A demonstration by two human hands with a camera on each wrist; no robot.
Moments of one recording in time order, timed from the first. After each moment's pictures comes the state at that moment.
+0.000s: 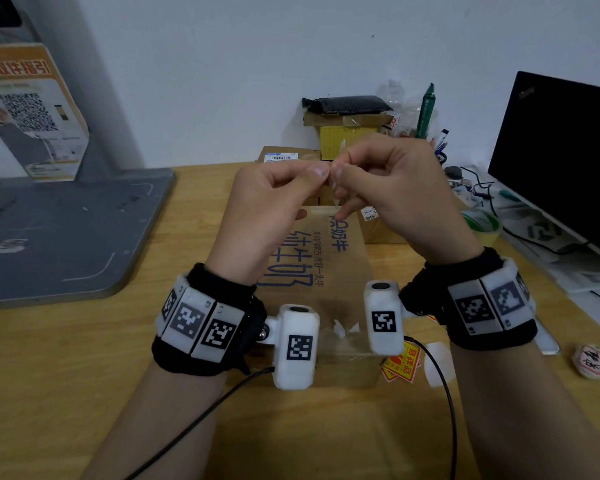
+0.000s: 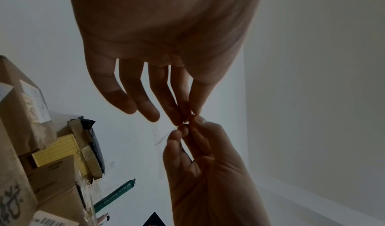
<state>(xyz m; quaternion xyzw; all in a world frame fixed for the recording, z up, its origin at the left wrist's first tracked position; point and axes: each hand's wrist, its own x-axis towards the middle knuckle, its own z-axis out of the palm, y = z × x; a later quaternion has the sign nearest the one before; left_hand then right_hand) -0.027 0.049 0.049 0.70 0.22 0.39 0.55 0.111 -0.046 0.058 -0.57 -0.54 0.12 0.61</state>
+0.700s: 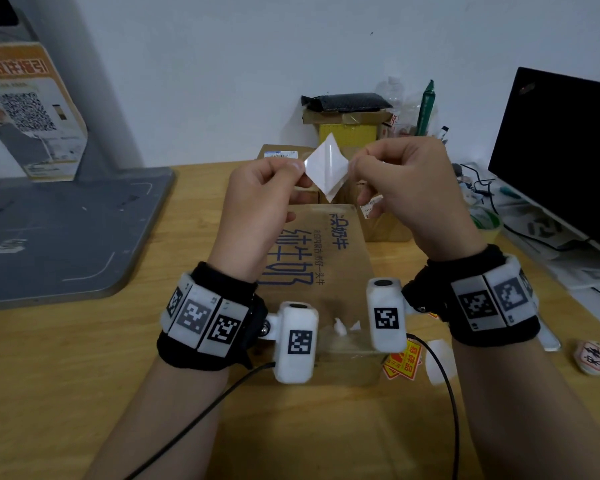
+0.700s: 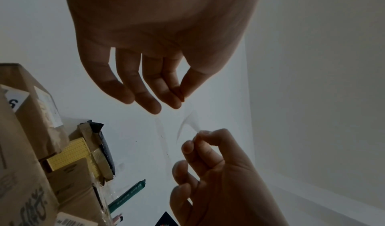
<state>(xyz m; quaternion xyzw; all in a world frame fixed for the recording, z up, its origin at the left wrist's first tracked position) -0.024 0.056 0.044 0.65 0.27 0.41 0.58 0.122 -0.044 0.051 -0.65 -0.44 0.07 0.61</state>
